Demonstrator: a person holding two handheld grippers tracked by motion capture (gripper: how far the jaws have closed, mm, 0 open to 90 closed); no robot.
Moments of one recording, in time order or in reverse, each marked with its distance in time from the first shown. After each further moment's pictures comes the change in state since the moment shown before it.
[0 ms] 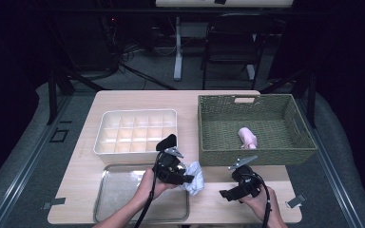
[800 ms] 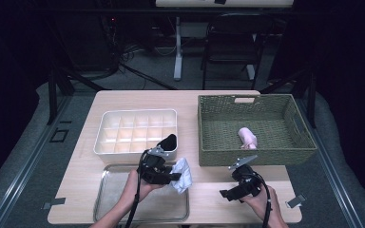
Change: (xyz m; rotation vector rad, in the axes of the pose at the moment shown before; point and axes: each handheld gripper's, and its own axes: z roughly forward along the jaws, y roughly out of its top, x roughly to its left) left arm 0.006 -0.018 -0.038 -0.053 0.076 -0.009; right arm -0.001 0.001 -0.001 0.004 0.007 -0.016
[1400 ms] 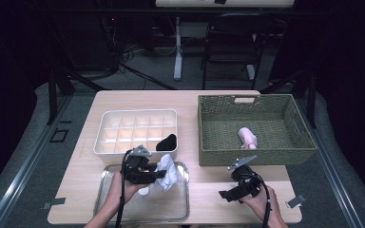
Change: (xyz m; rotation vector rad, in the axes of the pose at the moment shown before) left arm 0.016 -0.020 -0.032 -0.046 0.091 -0.036; right arm 0.002 0.001 0.000 0.000 0.003 -0.015
